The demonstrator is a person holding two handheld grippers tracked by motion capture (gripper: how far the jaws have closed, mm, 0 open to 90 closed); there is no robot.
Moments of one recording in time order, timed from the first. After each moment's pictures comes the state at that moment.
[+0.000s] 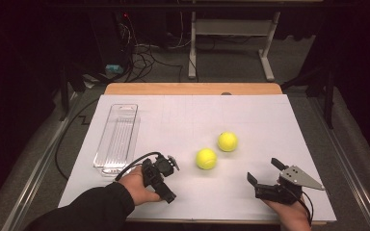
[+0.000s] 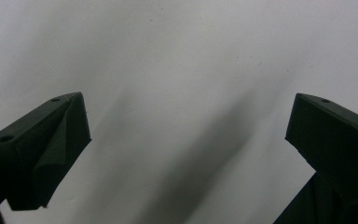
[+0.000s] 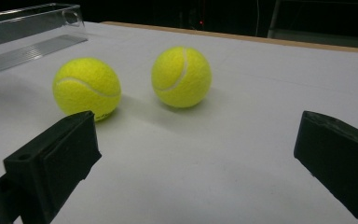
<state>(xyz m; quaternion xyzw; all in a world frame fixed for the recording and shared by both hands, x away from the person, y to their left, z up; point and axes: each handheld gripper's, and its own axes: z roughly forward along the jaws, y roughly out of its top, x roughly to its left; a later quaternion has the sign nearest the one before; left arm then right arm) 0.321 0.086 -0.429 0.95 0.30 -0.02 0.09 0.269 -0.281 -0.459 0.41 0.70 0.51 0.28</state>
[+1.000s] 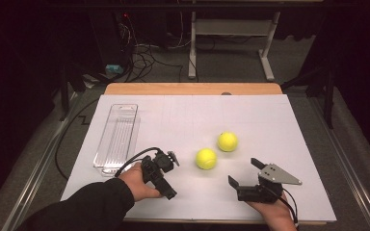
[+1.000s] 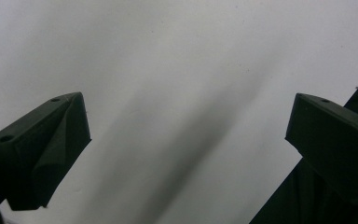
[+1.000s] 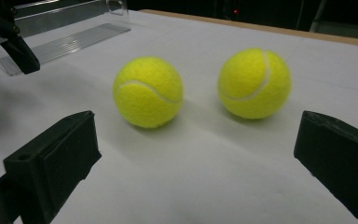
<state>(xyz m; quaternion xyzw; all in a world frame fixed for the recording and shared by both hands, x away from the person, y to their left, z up) 0.326 0.086 -0.416 0.95 0.31 -0.03 0.09 0.272 -0.234 -0.455 0.38 0.74 0.51 0.24</state>
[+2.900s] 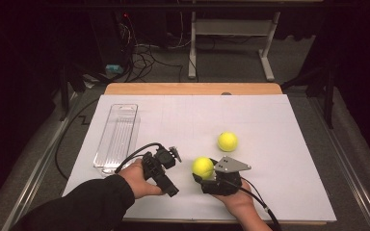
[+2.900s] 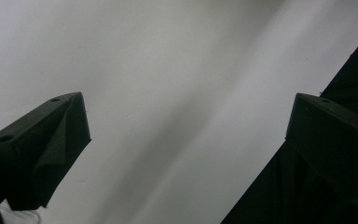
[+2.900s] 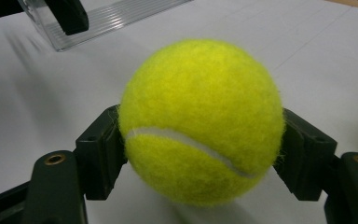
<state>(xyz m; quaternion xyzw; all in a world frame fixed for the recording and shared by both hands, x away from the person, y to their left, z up) 0.325 0.081 -0.391 0.95 0.30 -0.04 0.10 0.299 -0.140 -0.464 0.32 0.80 0.47 0.17</state>
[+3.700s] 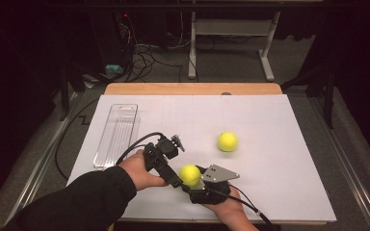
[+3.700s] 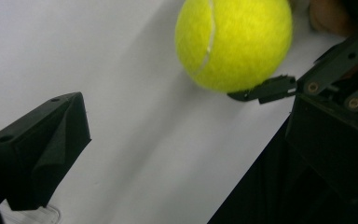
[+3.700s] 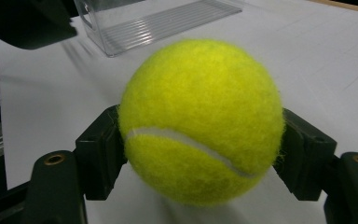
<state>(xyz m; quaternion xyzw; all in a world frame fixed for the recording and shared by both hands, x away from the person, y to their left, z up) 0.333 0.073 -0.358 0.94 0.31 -0.03 0.12 0.280 -0.110 -0.469 0.28 0.81 0.50 0.15</state>
